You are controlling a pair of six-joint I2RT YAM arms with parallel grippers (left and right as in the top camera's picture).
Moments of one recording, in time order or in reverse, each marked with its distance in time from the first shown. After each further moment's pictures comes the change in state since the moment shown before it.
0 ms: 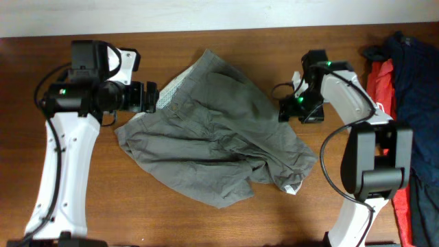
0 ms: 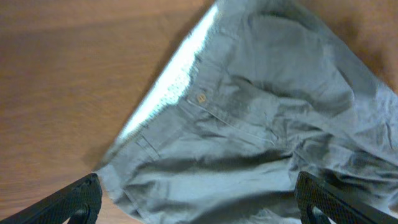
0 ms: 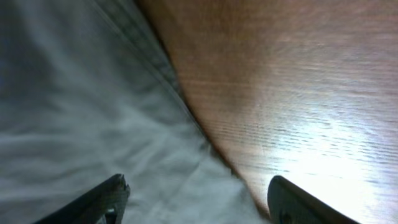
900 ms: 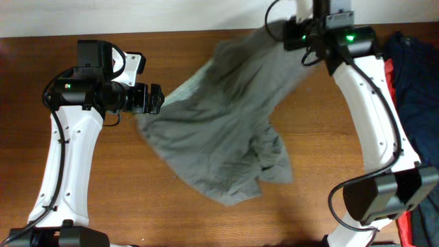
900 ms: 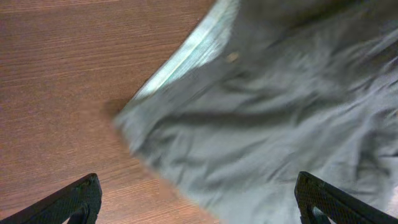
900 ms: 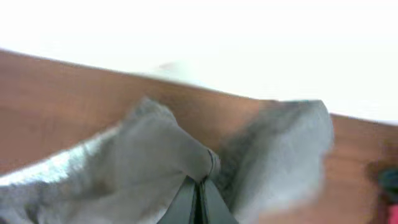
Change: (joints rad) left arm 0.000 0.032 0.000 -0.014 0.049 0.000; right arm 0.100 -0.169 0.493 0.225 0.164 -0.093
